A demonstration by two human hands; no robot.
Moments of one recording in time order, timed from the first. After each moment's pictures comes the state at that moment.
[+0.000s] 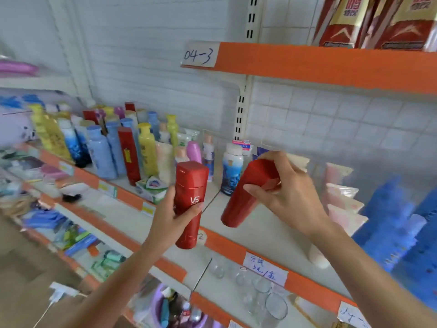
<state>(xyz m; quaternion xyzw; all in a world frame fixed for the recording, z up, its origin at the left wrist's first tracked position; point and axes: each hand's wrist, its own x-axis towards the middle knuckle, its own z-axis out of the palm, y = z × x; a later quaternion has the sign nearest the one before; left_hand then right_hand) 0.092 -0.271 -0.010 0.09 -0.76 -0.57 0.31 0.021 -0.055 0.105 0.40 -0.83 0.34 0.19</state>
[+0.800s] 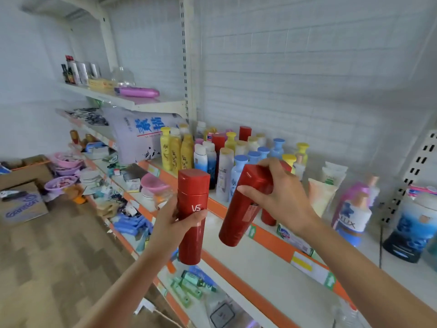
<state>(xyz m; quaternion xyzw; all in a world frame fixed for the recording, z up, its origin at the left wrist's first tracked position) 0.243 -0.607 0.020 0.19 -0.72 -0.57 0.35 0.098 -0.452 0.098 0.47 -0.78 0.39 0.11</state>
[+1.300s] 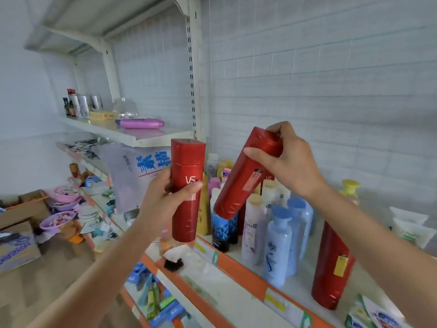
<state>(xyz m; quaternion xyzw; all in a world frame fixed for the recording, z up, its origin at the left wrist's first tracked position) 0.155 -0.778 0.107 0.14 -0.74 -0.52 0.41 0.000 -0.617 0.171 0.45 -0.72 0.49 0.17</state>
